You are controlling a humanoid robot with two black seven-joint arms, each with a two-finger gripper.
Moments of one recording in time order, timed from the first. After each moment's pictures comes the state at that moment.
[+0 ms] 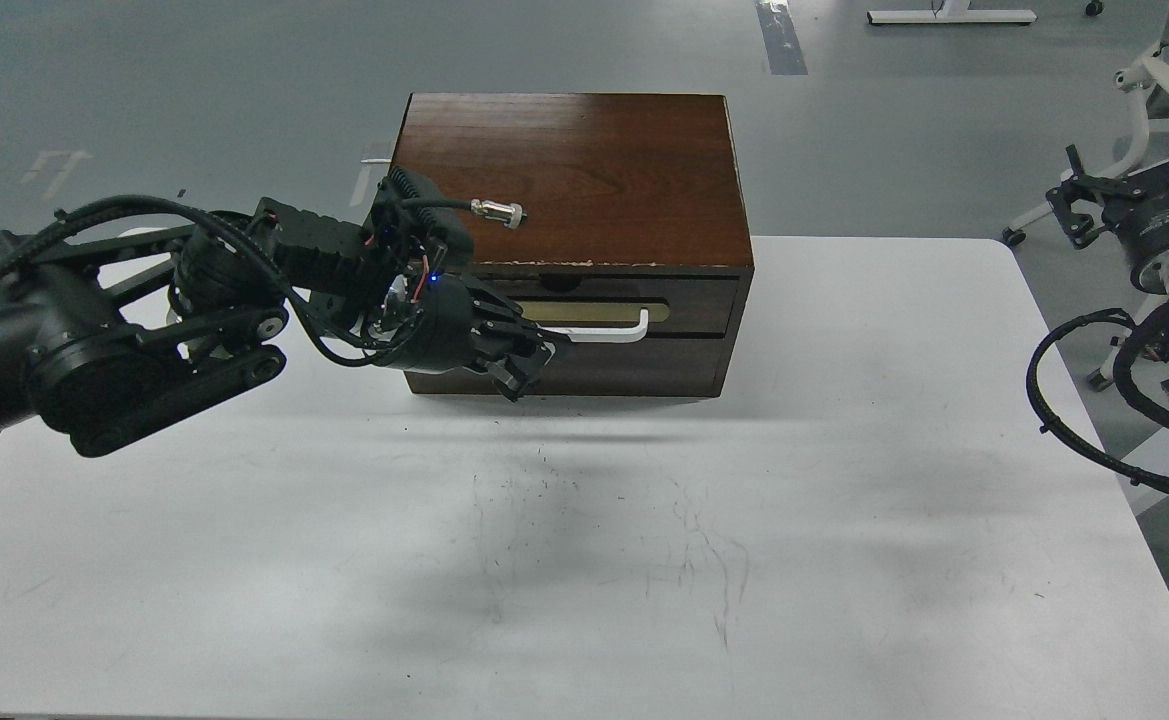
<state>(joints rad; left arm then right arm) -1.14 0.52 -0.25 -1.34 1.85 -0.49 -0.34 0.83 -0.48 0.62 0.39 0.55 0.49 0.24</state>
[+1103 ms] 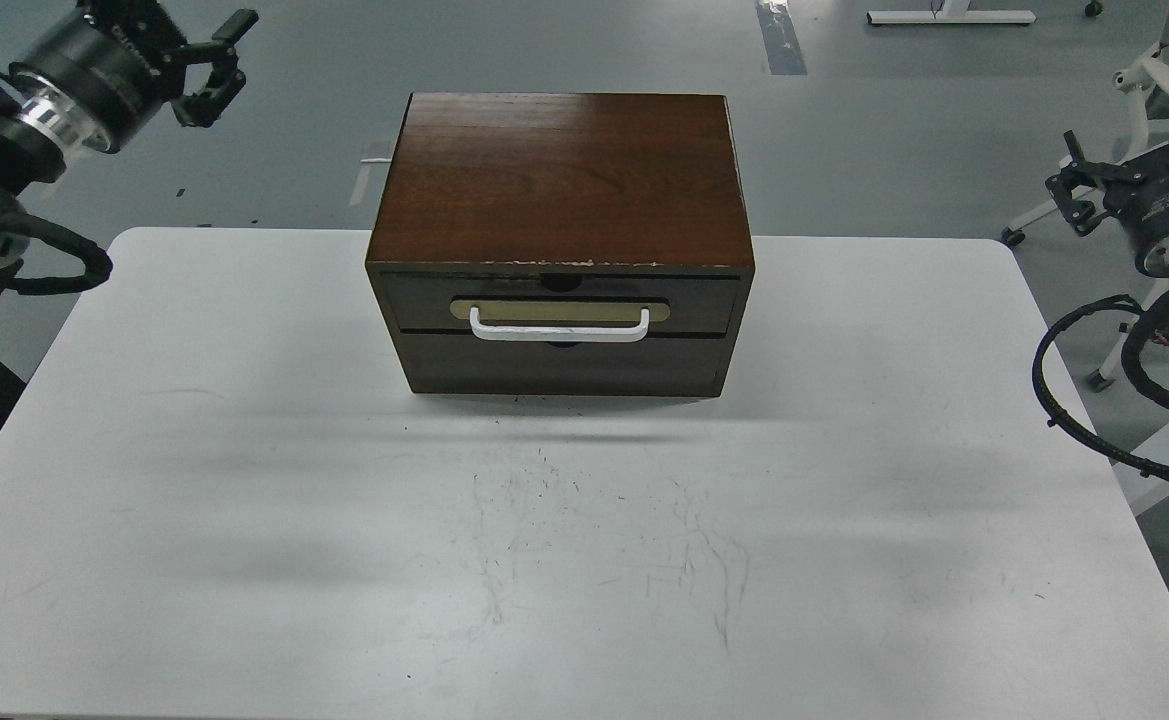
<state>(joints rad) -1.02 0.61 -0.49 -0.63 -0.15 -0.49 -0.28 0.87 -0.49 0.59 0.39 0.51 0.49 0.22</state>
